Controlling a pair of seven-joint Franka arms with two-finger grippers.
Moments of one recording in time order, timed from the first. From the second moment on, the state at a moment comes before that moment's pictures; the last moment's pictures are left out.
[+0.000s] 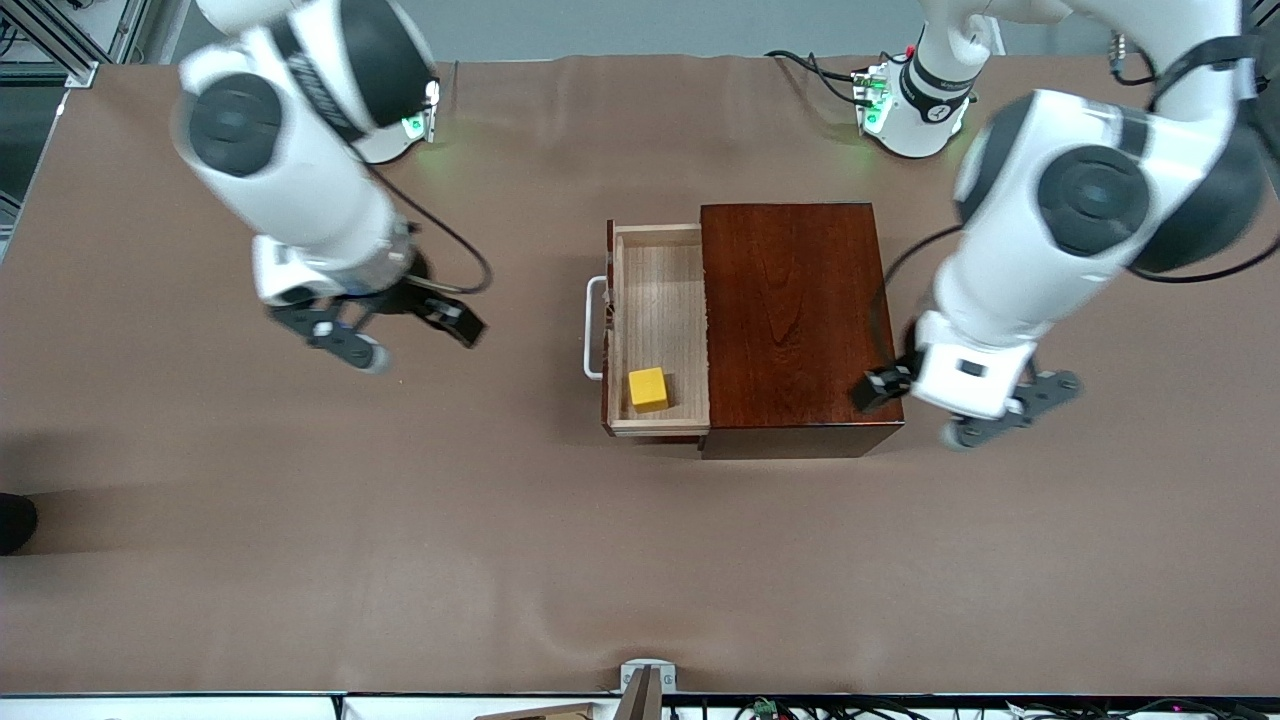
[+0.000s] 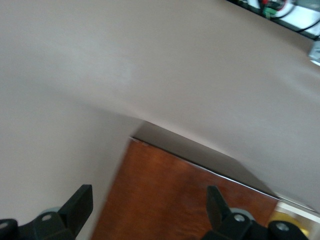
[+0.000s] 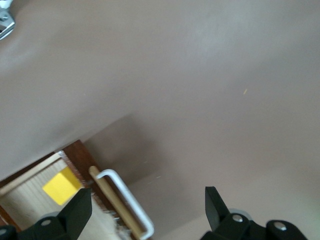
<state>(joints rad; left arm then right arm) -0.26 0.40 -0.09 -1.28 0.07 1.70 -0.74 0.42 0.29 0.08 -1.46 0.05 1.76 1.11</state>
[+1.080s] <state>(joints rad) 0.07 0.08 -0.16 -1.55 0.06 1.56 -0.07 0.66 0.59 0.08 -1.42 0.06 2.18 2.20</state>
